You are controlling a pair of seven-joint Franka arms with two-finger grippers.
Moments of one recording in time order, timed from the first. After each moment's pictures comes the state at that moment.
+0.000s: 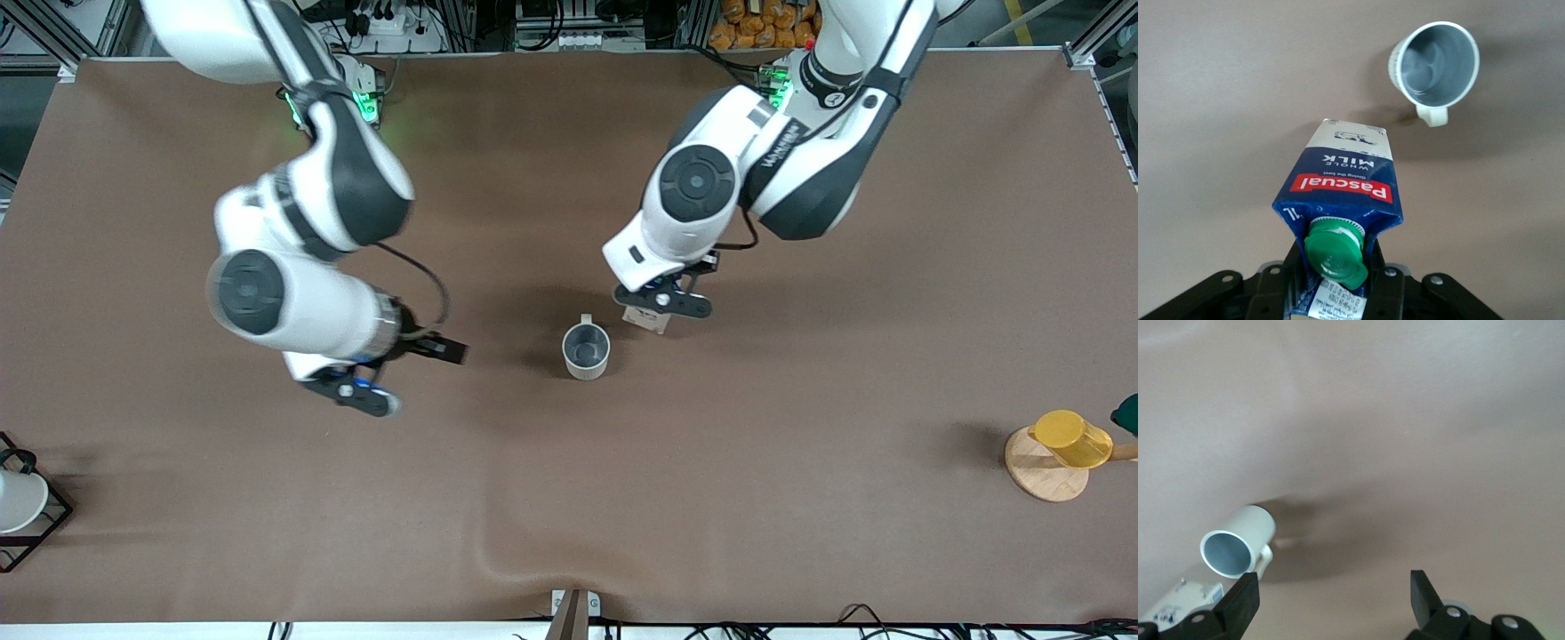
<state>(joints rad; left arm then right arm) -0.42 0.43 -0.29 -1.49 0.02 1.72 -0.47 0.44 0.55 -0.12 -1.19 0.29 1.61 0.63</state>
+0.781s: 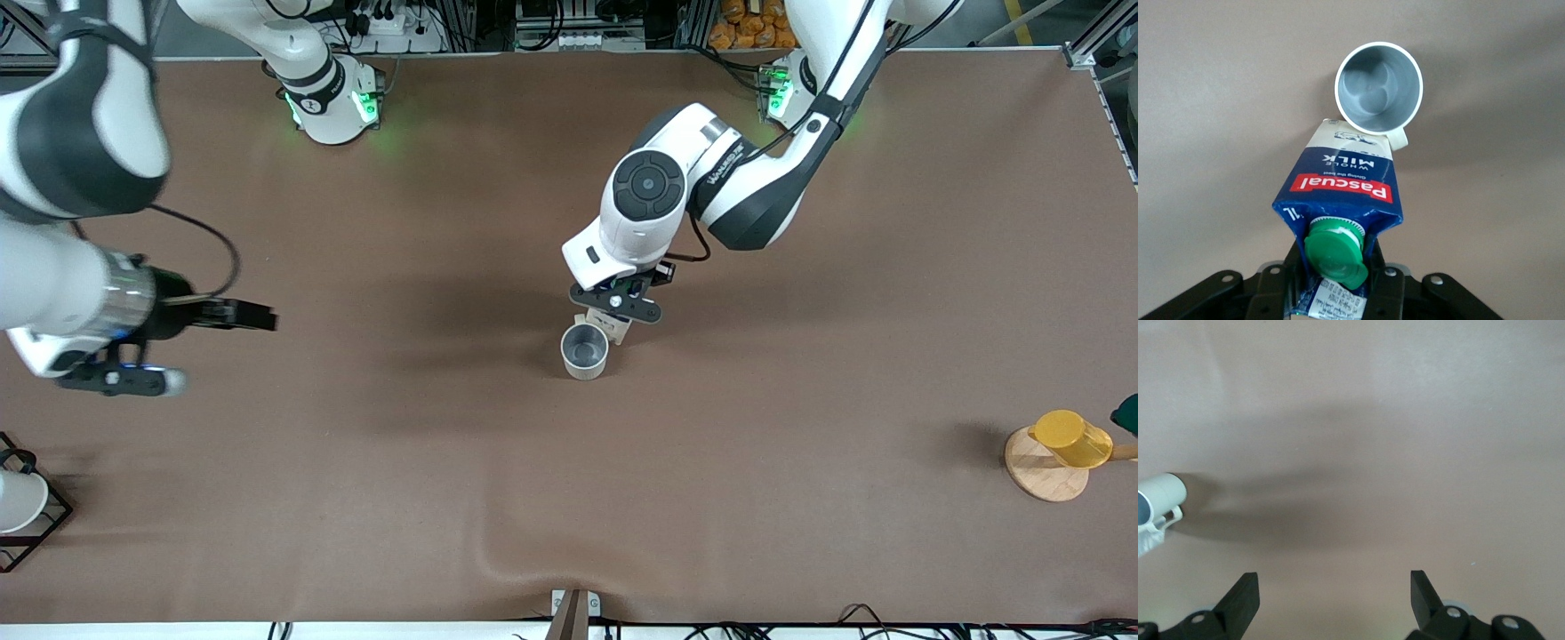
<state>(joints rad) -0.47 0.51 -0.29 -1.49 0.03 1.87 -0.45 0.17 0.42 -0.12 -1.19 0.19 1.41 0.13</state>
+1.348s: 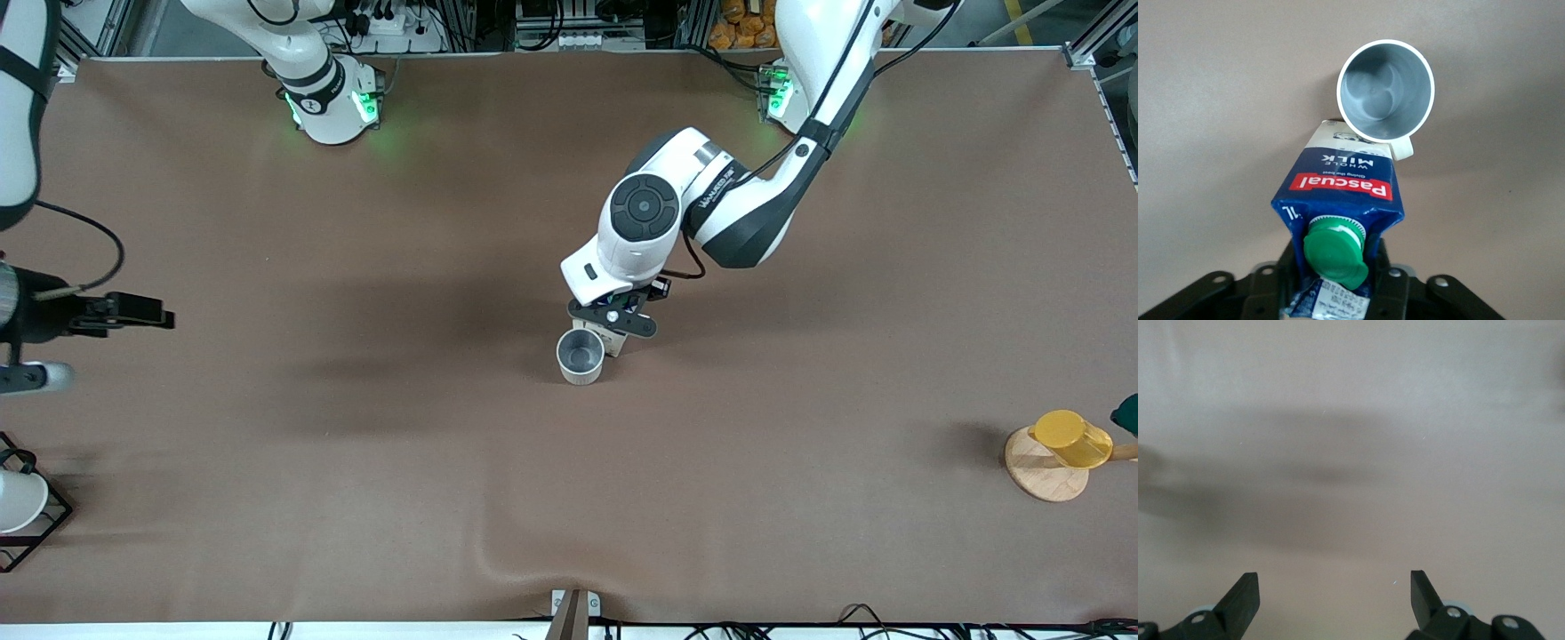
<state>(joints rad) -0.47 0.55 -0.29 -1.49 0.04 1.92 -0.45 0.01 0.36 -0.12 -1.26 0.12 1.46 -0.19</state>
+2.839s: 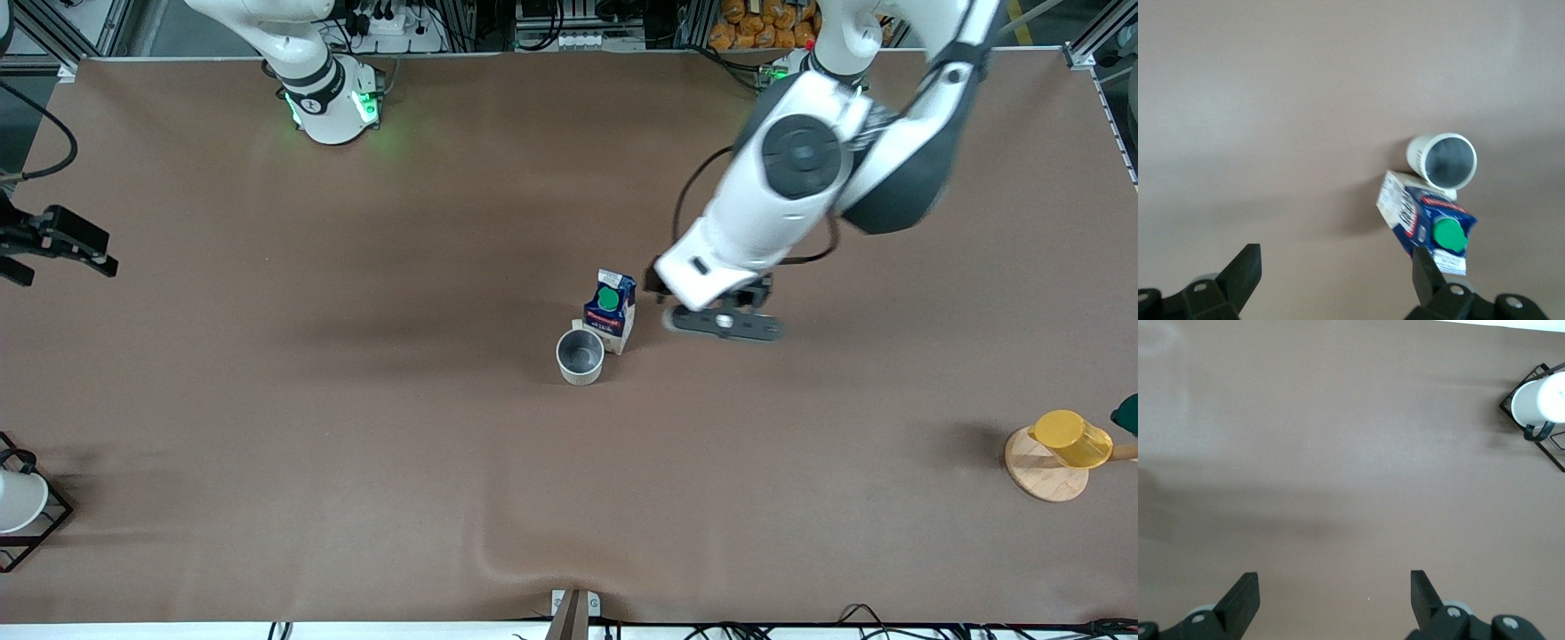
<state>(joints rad) -0.26 0.35 -0.28 -1.44 0.03 1.81 -0.45 -0.09 0.04 0.03 -1.52 0.01 1.63 -0.16</state>
